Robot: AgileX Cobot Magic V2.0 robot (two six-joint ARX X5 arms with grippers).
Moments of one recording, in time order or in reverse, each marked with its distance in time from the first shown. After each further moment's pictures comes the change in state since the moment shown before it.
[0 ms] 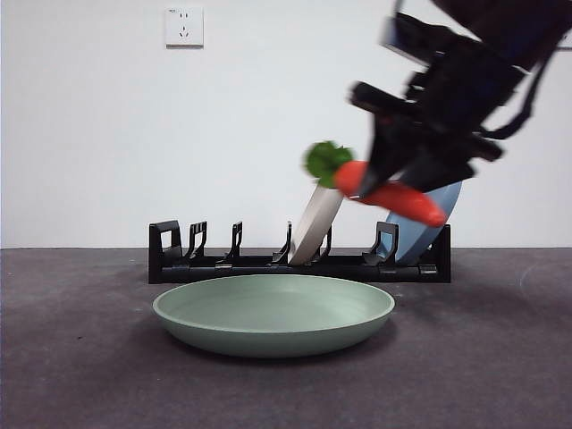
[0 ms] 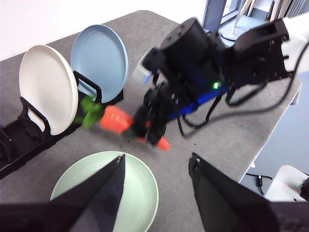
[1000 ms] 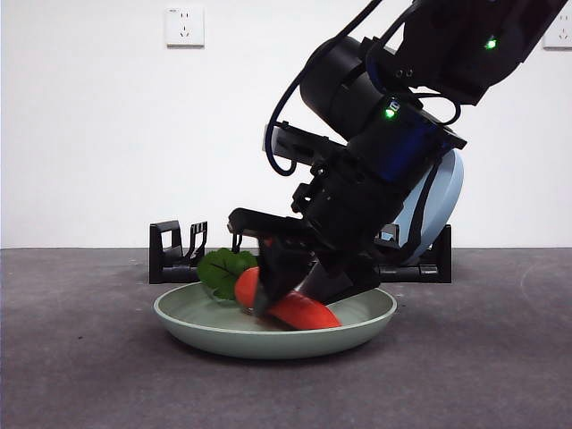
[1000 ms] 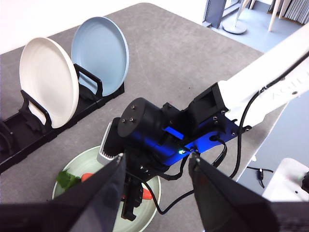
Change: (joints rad) left arm 0.000 0.000 0.000 -0.030 0.000 0.000; right arm 0.216 0.325 0.000 0.221 0.074 0.045
